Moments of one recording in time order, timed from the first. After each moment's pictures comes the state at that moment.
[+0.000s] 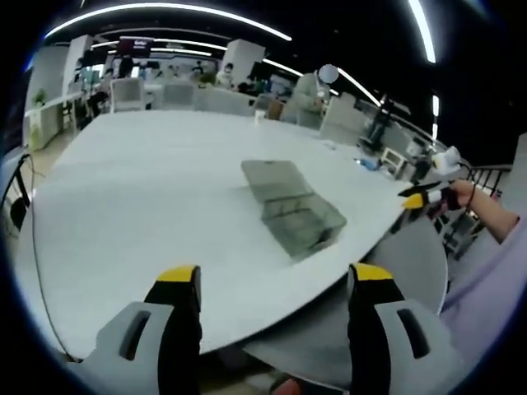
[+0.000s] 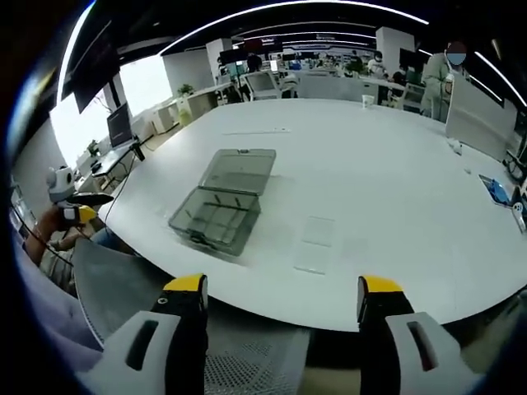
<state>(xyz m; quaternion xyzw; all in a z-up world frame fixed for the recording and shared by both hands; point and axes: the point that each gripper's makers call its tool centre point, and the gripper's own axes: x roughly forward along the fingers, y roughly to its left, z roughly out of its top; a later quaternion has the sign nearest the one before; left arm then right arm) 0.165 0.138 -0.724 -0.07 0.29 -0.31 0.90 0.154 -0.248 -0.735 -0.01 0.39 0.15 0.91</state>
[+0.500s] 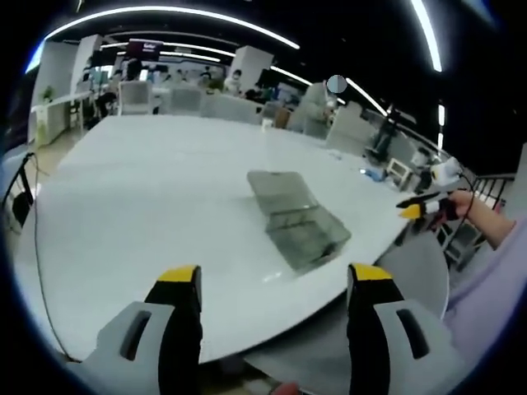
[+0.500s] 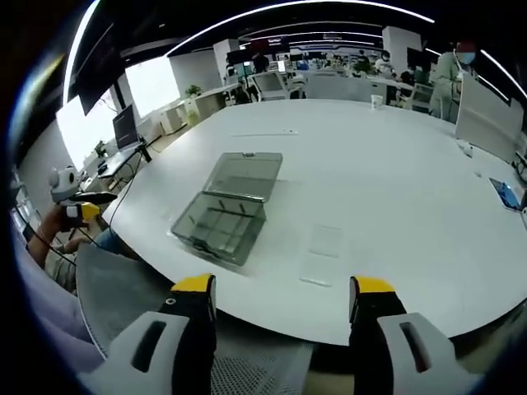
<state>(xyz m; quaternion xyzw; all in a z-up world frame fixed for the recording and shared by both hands) 0.180 0.139 -0.713 -0.08 0.27 -0.30 0.91 0.175 -0.241 -0.738 0.00 0.39 0.18 0.91</state>
